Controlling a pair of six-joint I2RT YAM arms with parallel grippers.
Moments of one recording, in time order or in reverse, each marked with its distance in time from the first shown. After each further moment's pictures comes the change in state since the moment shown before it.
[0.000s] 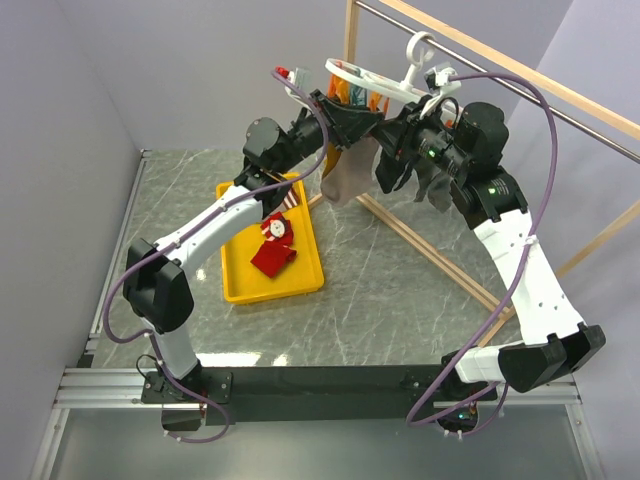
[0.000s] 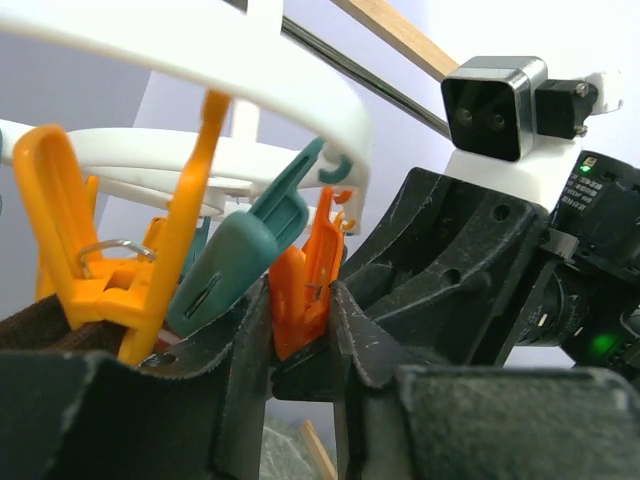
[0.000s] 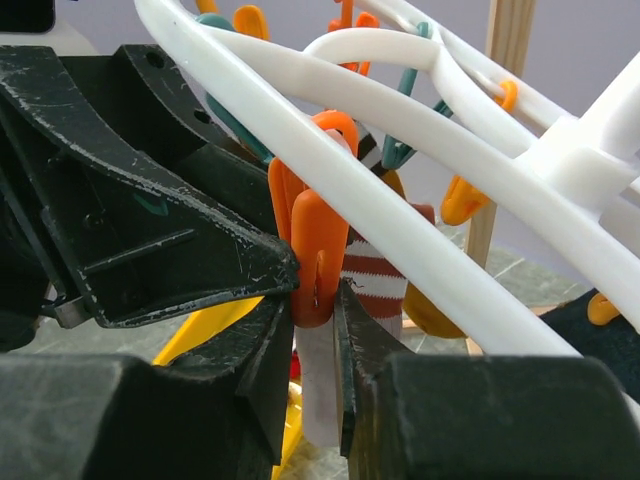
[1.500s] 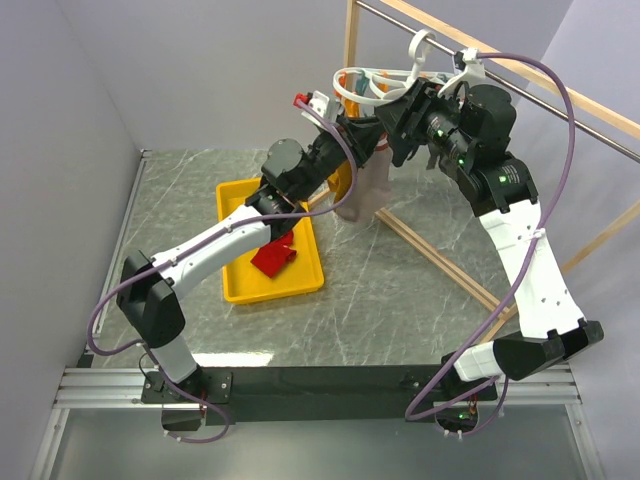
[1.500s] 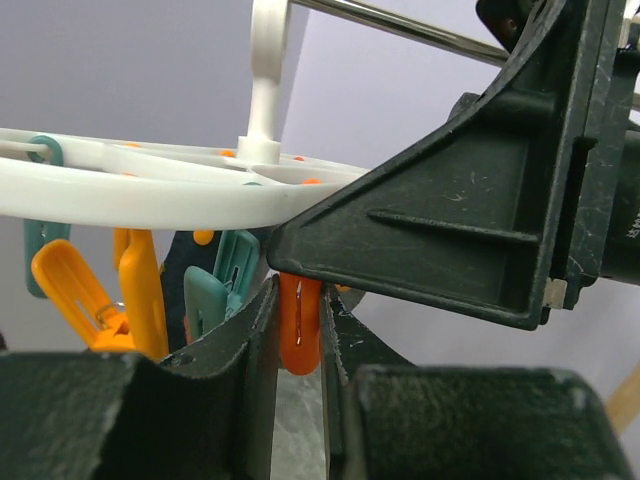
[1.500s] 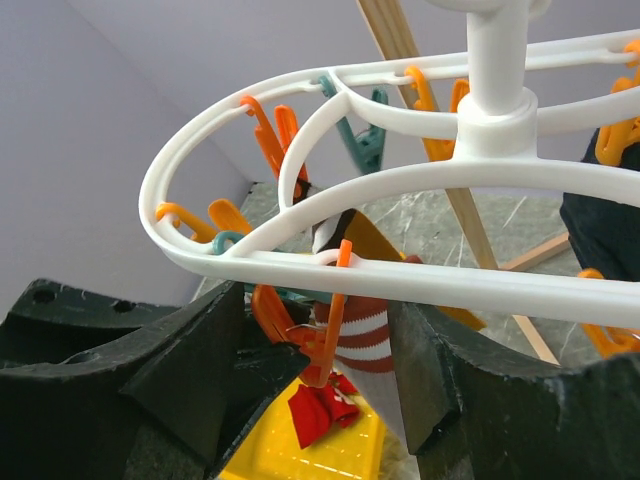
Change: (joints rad) left arm -0.158 -0.083 -0.084 -0.104 -0.372 0.447; right arm 0.003 0.067 0.209 -0.209 0.254 0.296
